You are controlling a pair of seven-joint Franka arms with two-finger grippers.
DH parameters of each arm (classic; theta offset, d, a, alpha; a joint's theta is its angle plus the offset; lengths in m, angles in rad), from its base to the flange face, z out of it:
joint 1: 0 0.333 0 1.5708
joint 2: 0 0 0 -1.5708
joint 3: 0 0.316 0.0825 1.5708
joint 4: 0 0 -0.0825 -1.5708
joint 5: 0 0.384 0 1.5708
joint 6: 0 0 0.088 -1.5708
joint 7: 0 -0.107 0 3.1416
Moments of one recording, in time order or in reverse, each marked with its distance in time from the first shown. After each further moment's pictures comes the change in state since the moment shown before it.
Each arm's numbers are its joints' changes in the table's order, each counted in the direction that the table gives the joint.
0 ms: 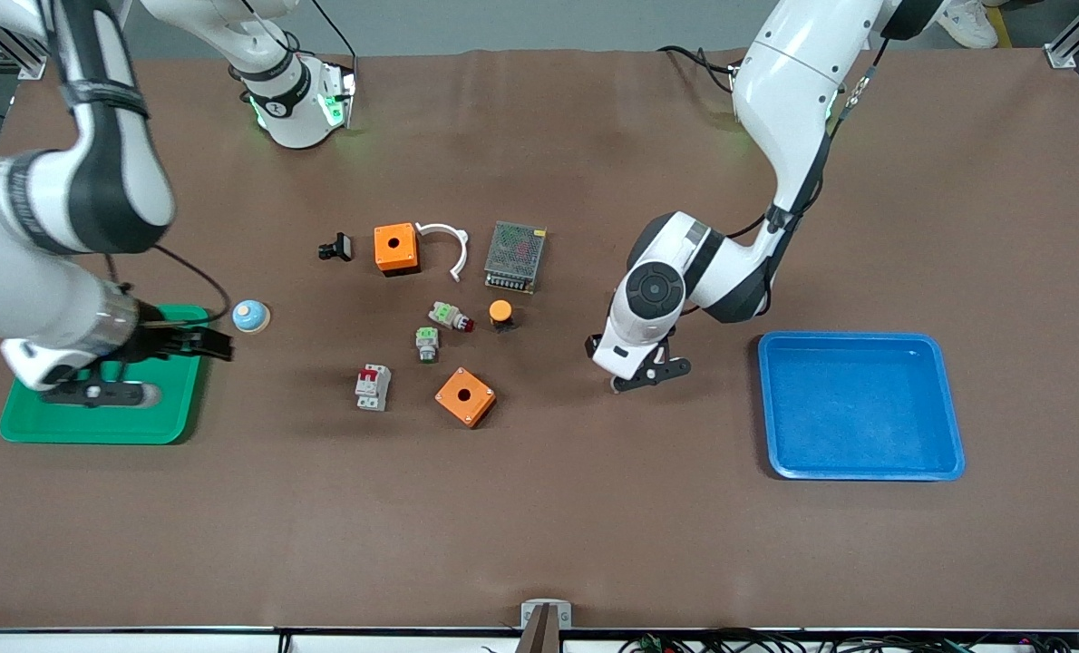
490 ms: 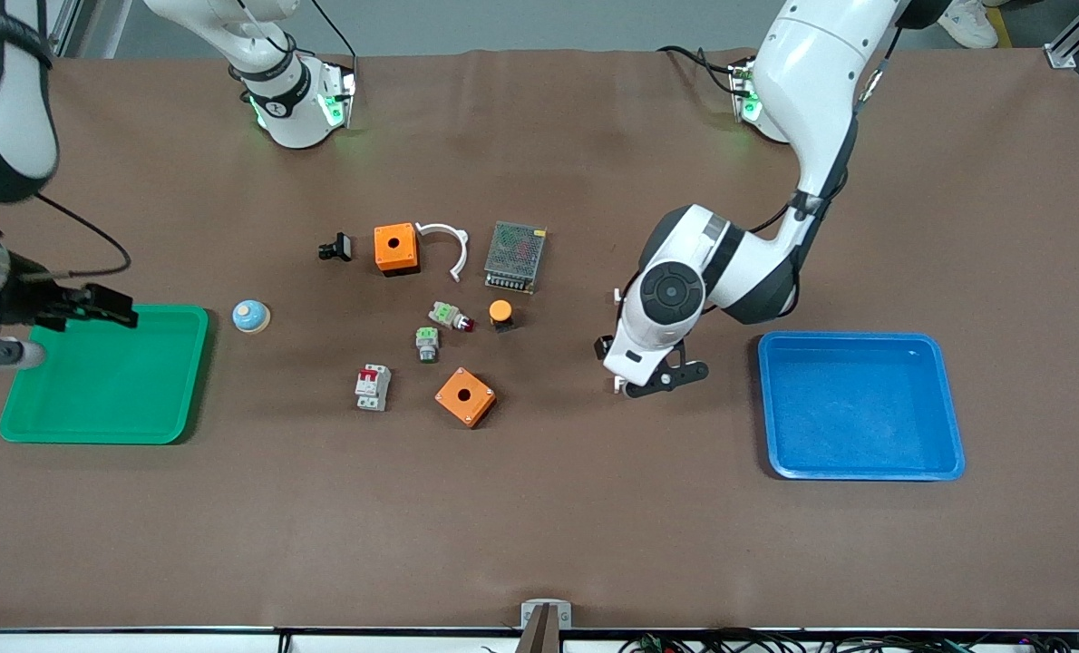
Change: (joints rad) left arm 0.021 0.023 0.000 0.104 0.000 -0.154 -0.008; right arm -0.154 0.063 -0.020 0.087 -0.075 -0.139 0.249
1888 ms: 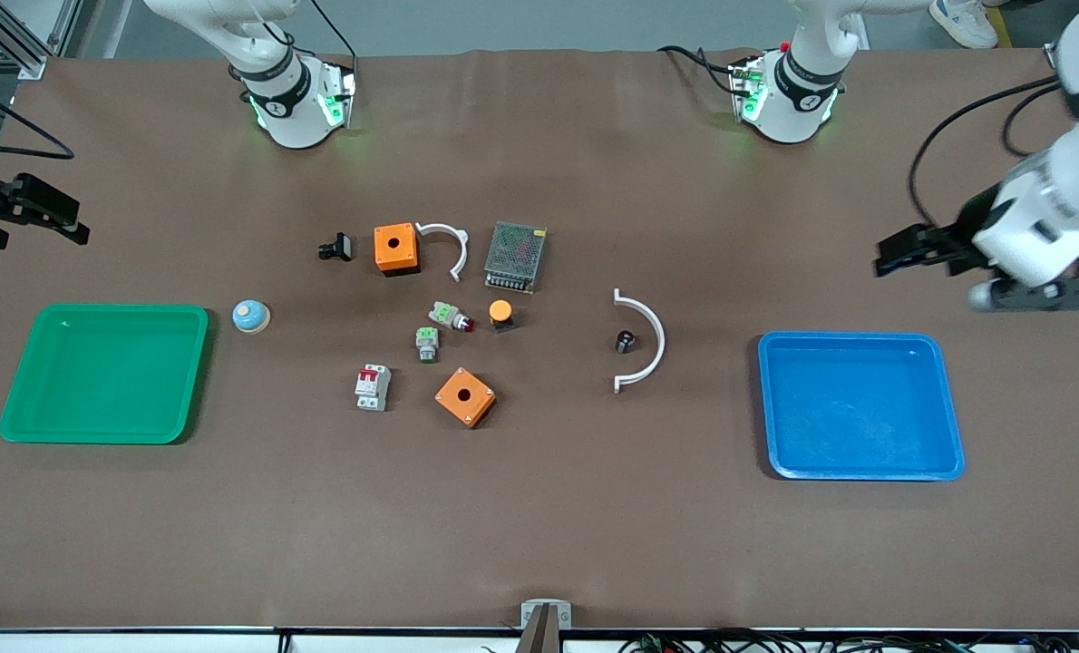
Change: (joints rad) left arm 0.440 0.515 0.010 0.000 -0.113 -0.505 -0.670; right arm 0.000 0.258 -0.001 0.008 0.011 -0.196 0.000
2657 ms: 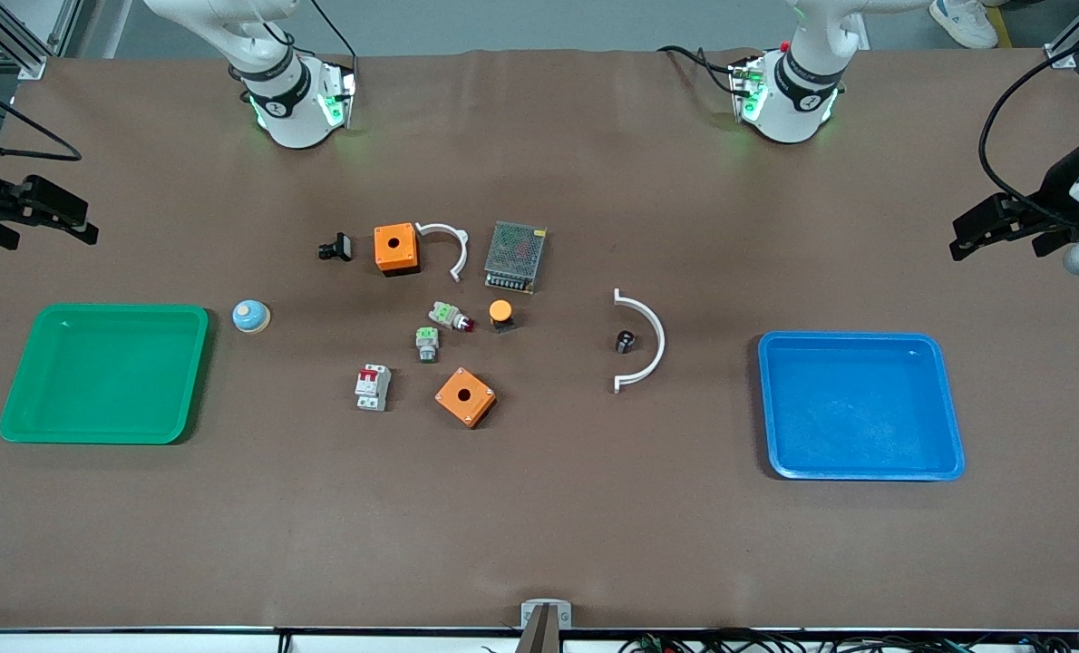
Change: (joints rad) left arm 0.078 0.125 0.034 0.001 0.139 0.000 -0.096; right arm 0.001 0.000 0.000 -0.013 0.019 -0.004 0.000
